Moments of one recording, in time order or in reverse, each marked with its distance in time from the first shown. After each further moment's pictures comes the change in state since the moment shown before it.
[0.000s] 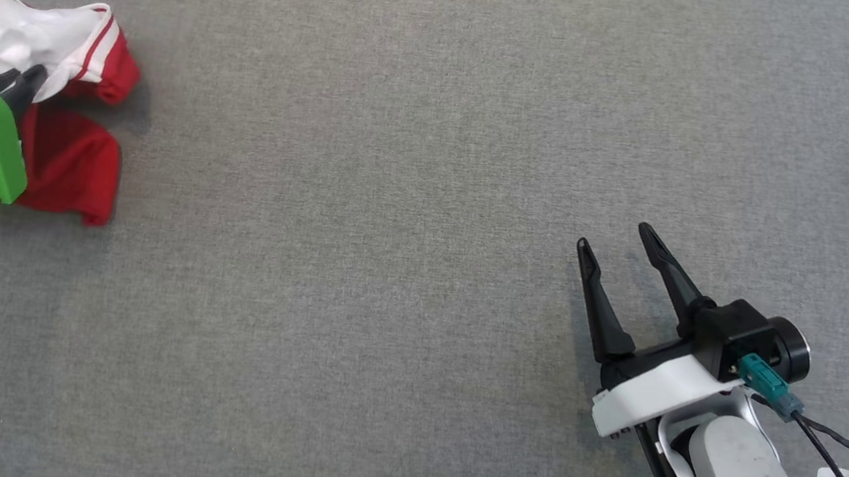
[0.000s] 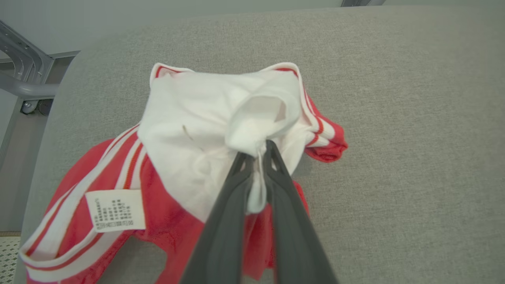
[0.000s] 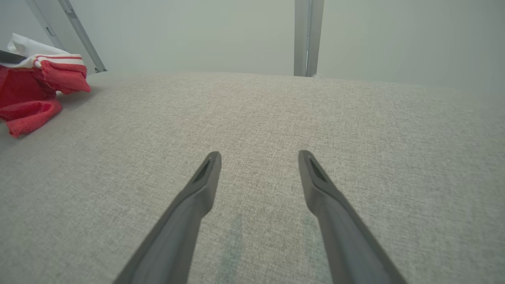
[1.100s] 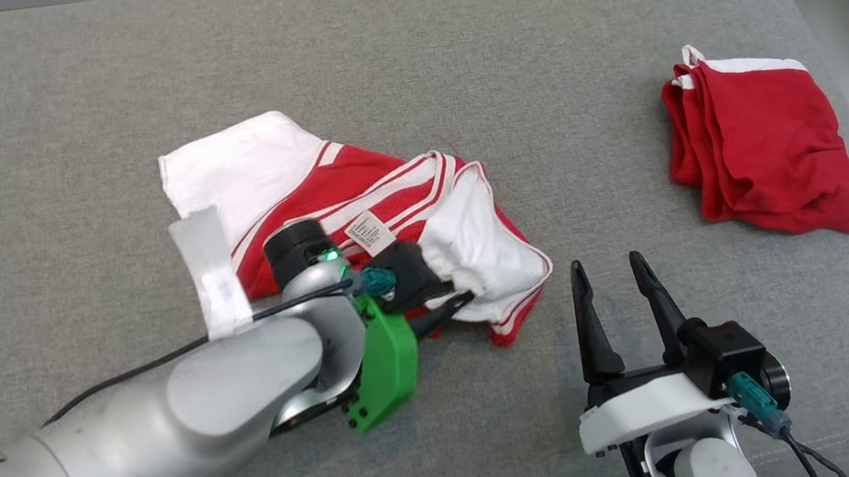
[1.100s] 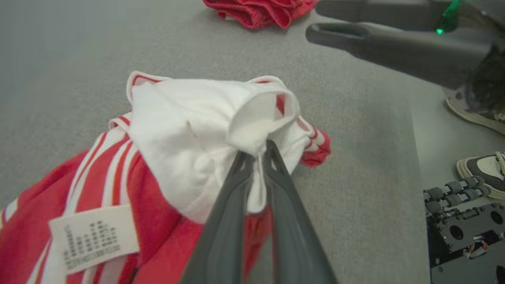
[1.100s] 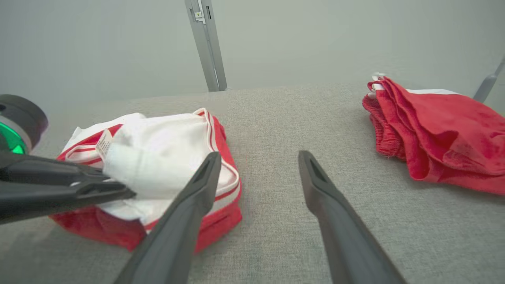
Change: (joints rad) left arm -0.009 -0.439 -0.565 -0.106 0.234 -0.001 -0.324; right arm 0.040 0.067 -0.030 0.033 0.025 0.000 0.000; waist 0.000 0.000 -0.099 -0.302
